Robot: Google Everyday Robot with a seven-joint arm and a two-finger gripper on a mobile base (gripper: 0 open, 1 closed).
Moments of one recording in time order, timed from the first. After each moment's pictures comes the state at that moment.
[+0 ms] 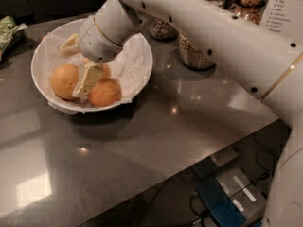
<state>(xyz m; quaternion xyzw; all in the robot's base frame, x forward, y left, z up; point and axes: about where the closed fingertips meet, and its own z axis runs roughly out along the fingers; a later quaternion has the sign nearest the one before) 0.549 0.182 0.919 -0.81 0.43 0.21 0.35</state>
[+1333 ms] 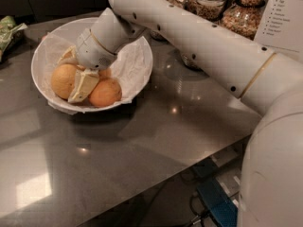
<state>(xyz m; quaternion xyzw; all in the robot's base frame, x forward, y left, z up) 0.552 0.201 0.886 -0.81 0.42 0.25 0.32</state>
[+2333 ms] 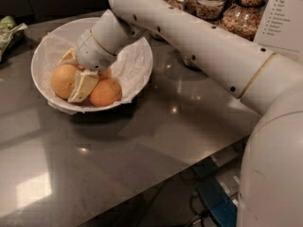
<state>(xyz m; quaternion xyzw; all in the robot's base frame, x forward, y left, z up) 0.553 0.200 0.882 -0.81 0.42 0.26 0.32</state>
